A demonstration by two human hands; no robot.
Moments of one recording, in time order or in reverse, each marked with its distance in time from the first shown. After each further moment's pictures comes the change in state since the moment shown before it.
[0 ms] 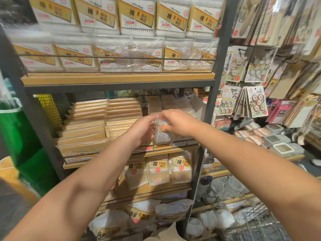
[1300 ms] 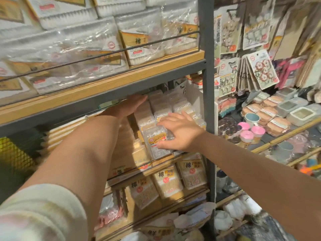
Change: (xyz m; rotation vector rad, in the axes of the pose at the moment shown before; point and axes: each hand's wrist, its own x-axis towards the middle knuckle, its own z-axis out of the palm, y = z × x) left_hand 0.191 0.052 -0.032 1.157 -0.096 0.189; right_hand -0.002 0.045 0.045 0.210 -0.006 0.142
